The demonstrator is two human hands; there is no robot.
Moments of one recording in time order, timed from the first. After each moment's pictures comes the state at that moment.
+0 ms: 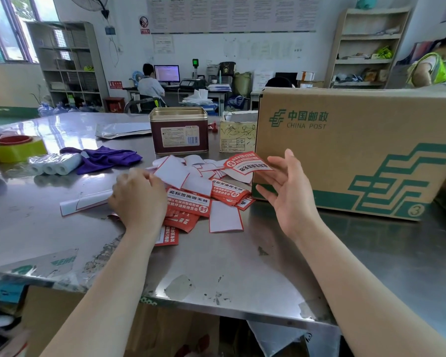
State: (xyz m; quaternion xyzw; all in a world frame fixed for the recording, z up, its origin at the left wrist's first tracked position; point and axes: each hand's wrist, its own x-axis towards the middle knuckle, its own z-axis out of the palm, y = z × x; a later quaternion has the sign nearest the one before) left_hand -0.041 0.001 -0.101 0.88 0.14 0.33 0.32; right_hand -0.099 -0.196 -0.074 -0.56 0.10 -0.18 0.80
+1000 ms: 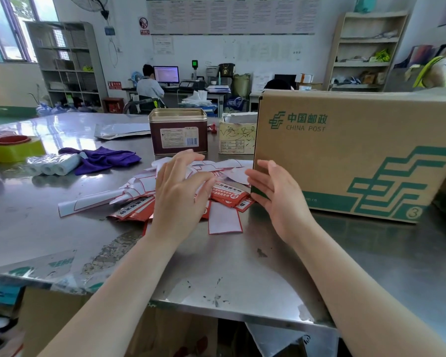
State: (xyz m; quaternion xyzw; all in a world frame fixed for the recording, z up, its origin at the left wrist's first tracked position) left_hand -0.050 -0.025 -0.110 0.82 -0.26 0.44 0.26; right_hand -0.089 -0.195 -0.085 -0.64 0.06 -0.15 0.75
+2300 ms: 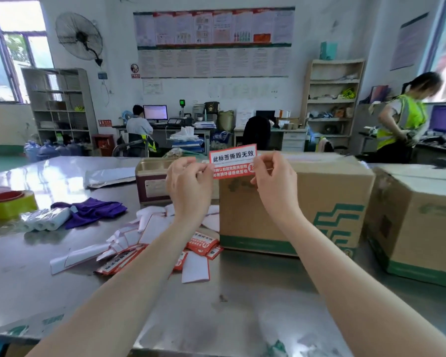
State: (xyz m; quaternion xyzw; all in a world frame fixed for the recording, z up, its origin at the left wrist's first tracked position) left_hand -0.060 -0.110 0.017 0.79 -0.12 0.37 0.48; right_hand -0.117 -0.244 0.035 -0.78 0.00 -0.42 0.47
